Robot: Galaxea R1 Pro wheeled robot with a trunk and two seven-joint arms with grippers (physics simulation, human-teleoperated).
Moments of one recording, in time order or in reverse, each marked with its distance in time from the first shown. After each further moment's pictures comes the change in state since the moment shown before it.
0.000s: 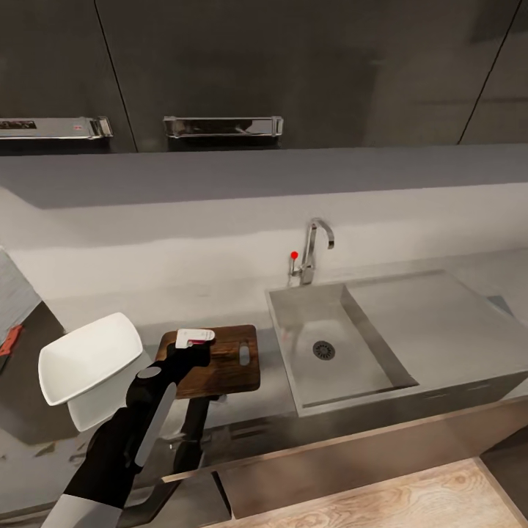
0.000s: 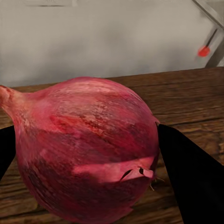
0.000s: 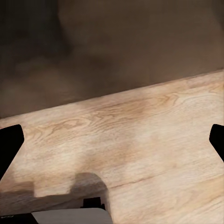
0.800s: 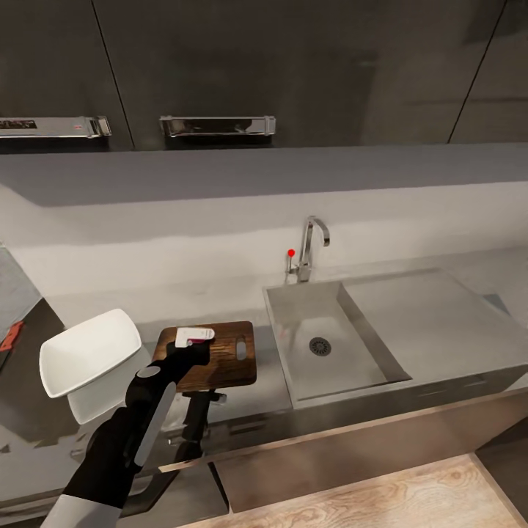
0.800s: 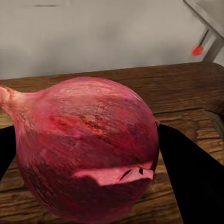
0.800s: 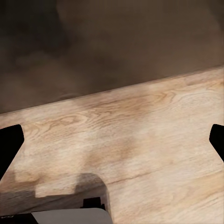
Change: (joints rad) left arm 0.000 0.000 0.001 -0.010 -0.001 0.000 0.000; right arm 0.000 0.000 0.000 0.000 0.000 0.000 0.000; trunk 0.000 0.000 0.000
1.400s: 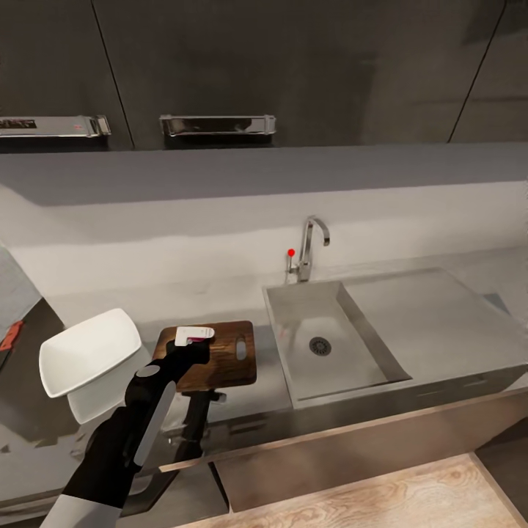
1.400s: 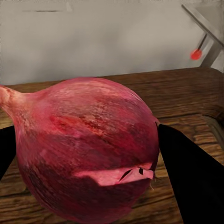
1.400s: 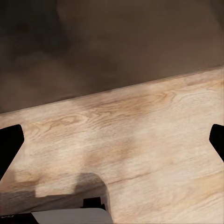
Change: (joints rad) left arm -0.001 0.000 0.000 -0.012 -0.001 0.000 0.000; right arm 0.000 0.000 -0.001 -0.001 0.000 0.000 0.002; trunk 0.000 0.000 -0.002
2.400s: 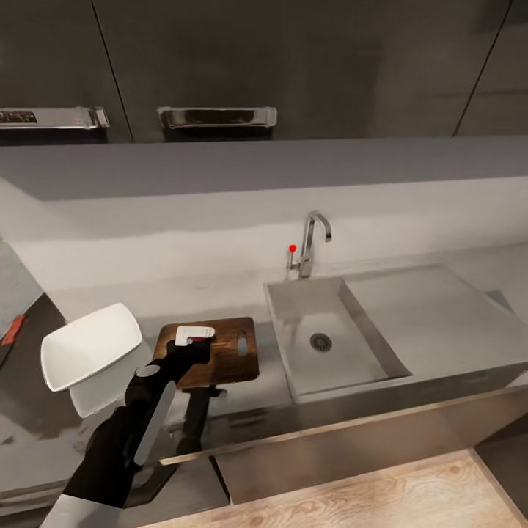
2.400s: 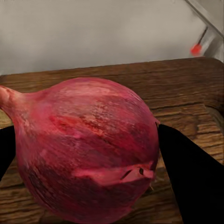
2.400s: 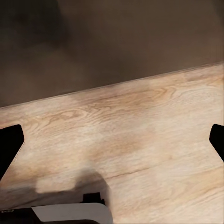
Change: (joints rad) left arm 0.000 -0.001 -0.001 -0.003 0.011 0.000 -0.001; right arm 0.000 0.000 0.001 0.000 0.000 0.000 -0.001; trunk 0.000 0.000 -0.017
